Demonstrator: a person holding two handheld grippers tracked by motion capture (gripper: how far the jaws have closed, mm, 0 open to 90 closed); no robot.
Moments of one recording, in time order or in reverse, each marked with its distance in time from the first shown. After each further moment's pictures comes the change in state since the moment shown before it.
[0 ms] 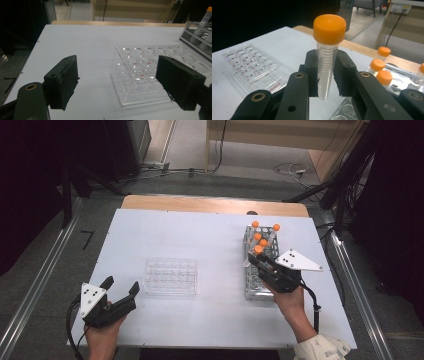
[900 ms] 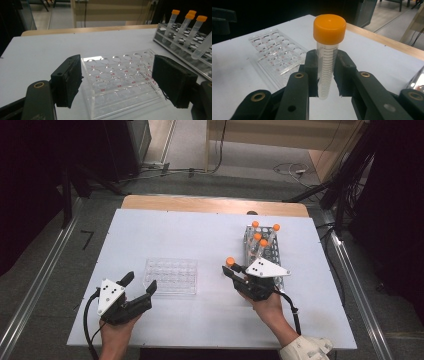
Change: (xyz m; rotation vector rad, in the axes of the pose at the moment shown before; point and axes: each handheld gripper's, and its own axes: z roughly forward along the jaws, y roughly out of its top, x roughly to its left) left arm -0.034 0.011 0.012 -0.010 -0.139 0.063; right arm 0.045 -0.012 0.033 0.067 0.128 -0.056
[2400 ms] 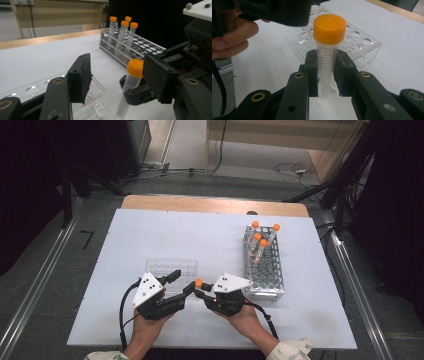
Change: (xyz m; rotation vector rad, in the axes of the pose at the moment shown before) left arm -0.061 0.017 0.036 -0.011 -0.349 0.058; right arm 0.058 -0.013 0.041 0.115 0.202 -0.065
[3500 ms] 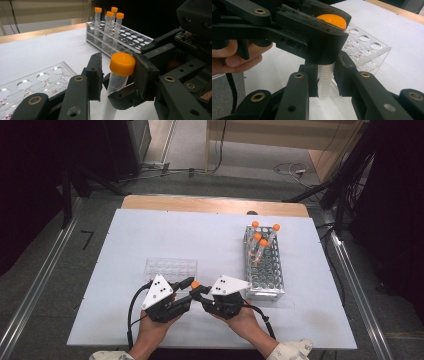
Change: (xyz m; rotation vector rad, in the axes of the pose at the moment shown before) left arm -0.008 -0.005 0.010 0.044 -0.068 0.025; right arm 0.007 0.003 -0.002 -0.014 0.032 -0.006
